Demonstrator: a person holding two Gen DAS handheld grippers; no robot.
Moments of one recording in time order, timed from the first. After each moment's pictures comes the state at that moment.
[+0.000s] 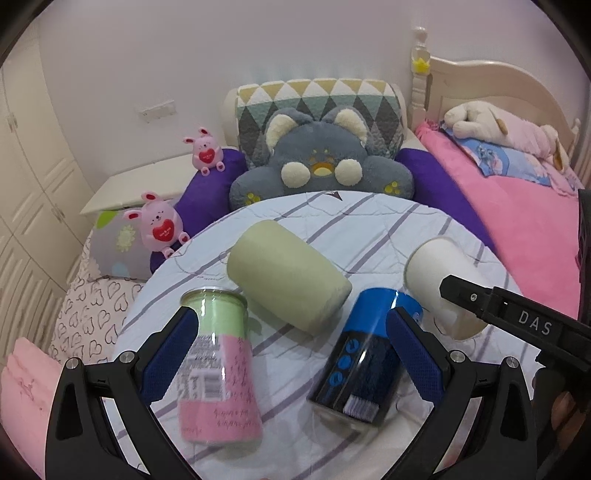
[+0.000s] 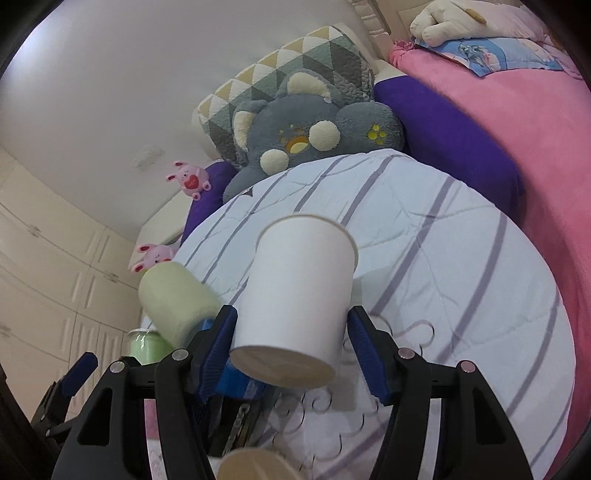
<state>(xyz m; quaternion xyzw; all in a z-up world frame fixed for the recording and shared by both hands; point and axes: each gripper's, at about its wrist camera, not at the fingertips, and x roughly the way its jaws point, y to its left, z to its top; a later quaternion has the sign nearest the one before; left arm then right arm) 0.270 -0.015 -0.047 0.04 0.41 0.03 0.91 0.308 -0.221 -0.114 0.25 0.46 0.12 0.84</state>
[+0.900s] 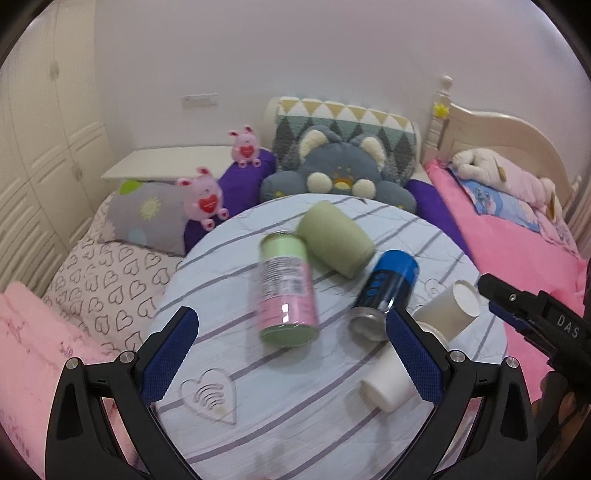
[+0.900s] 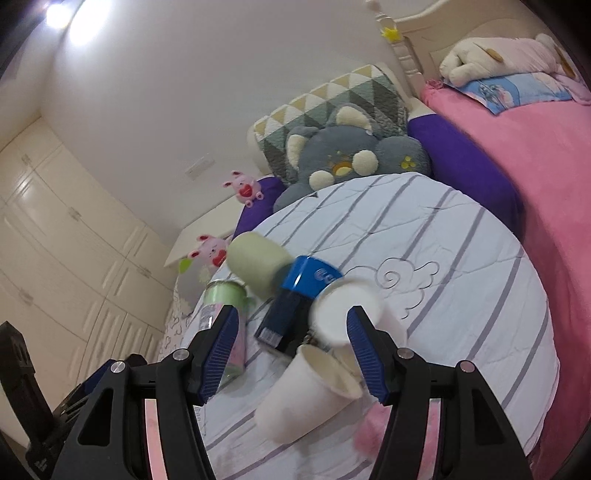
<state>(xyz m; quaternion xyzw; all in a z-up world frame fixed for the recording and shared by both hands) 0.149 0.056 -0.012 -0.05 0.38 0.06 0.92 0.204 -0.202 -0.061 0.24 0.39 0.17 0.87</state>
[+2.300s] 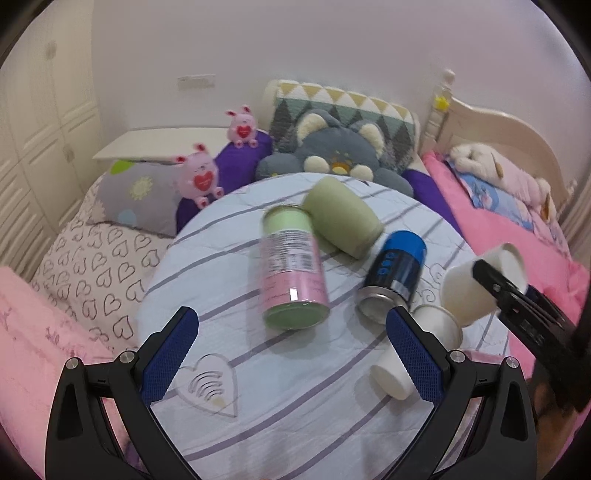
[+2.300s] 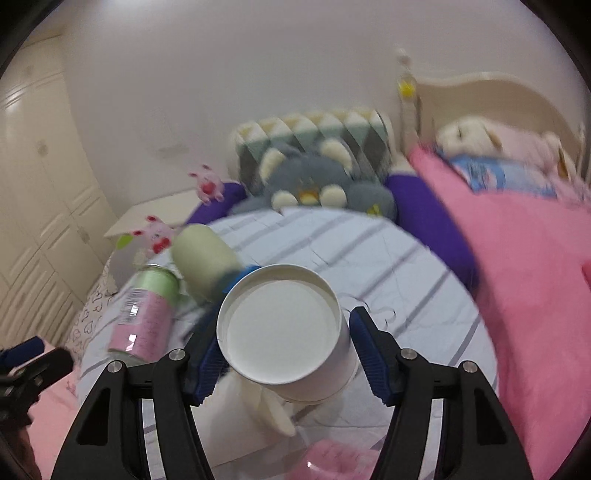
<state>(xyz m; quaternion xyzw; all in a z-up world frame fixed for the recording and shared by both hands) 0.147 0.077 -0.039 -0.08 0.40 0.04 0.91 0.194 -0.165 -0.061 0.05 0.33 0.10 0.94</state>
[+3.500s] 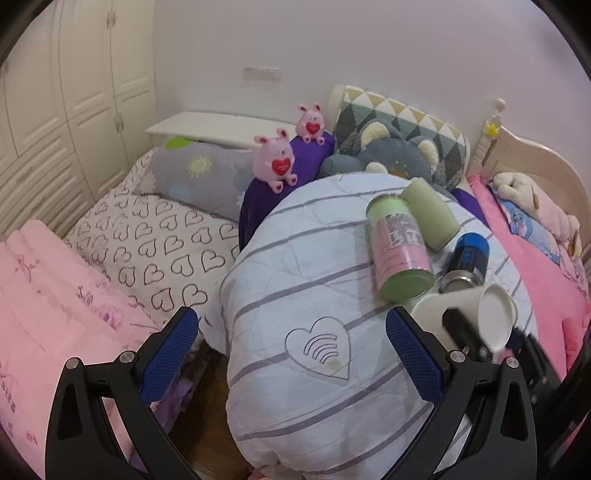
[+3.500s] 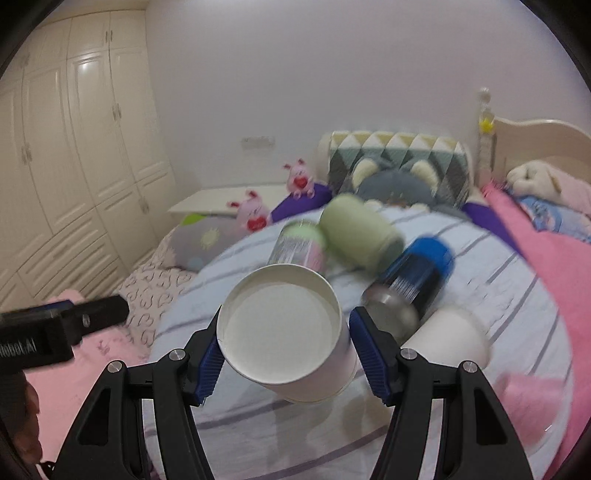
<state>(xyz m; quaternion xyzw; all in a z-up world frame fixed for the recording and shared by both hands) 0.088 0.162 -0.065 -0.12 0.40 0.12 0.90 0.131 -0.040 -0.097 0.01 0.30 0.21 0.93</state>
